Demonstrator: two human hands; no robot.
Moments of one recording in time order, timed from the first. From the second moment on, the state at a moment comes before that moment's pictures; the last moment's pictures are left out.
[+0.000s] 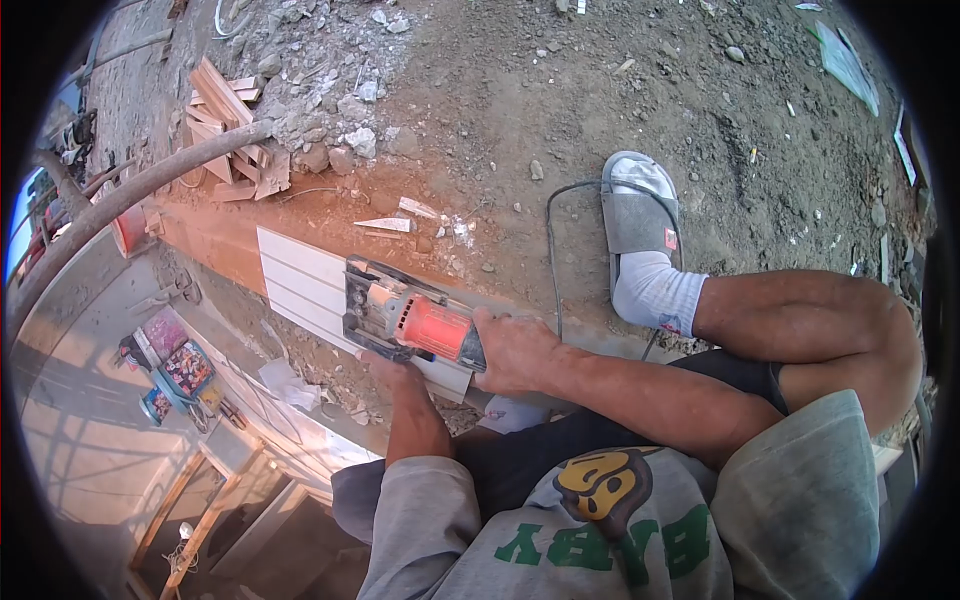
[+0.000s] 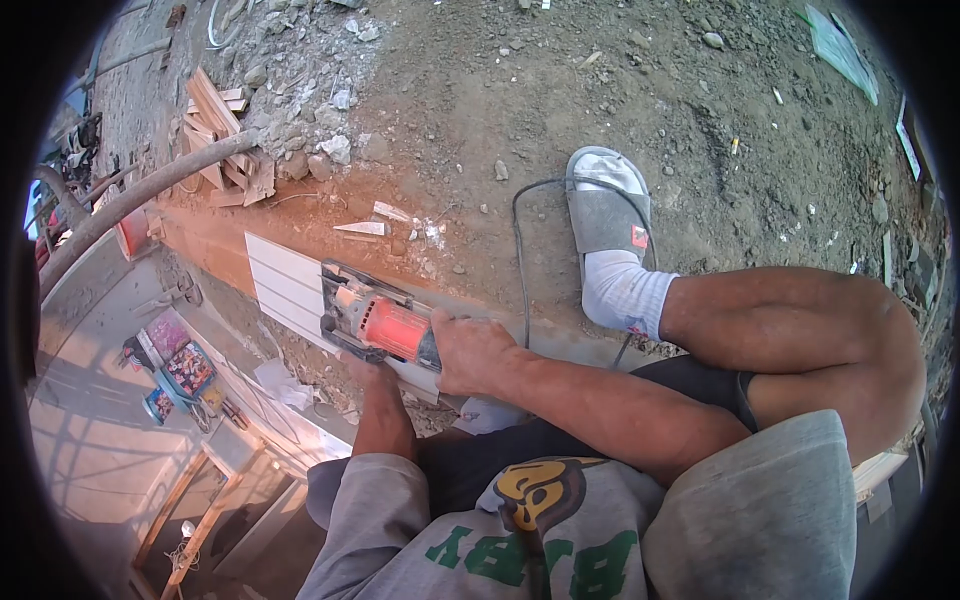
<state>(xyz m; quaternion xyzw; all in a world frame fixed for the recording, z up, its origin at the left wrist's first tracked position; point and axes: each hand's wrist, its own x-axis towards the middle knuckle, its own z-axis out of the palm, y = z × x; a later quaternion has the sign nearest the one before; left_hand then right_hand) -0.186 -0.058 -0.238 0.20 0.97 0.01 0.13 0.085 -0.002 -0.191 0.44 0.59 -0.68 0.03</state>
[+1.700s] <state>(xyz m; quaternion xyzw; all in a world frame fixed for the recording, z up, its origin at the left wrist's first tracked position) -0.198 -0.060 -0.245 0.17 0.97 0.10 0.16 0.098 -0.011 -0.189 0.44 0.57 -0.69 0.02</state>
